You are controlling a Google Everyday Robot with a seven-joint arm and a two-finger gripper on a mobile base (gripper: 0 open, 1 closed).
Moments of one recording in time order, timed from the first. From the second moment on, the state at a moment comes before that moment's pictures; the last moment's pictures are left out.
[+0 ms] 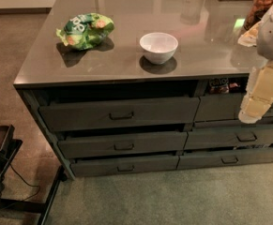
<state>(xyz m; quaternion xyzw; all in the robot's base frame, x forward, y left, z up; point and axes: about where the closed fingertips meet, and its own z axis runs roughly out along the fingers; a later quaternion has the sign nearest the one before) 0.438 -0.216 0.977 -0.60 0.78 -0.04 0.16</state>
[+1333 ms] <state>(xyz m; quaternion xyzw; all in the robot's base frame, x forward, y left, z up) 0.473 -0.165 0.874 -0.62 0.75 0.00 0.22</state>
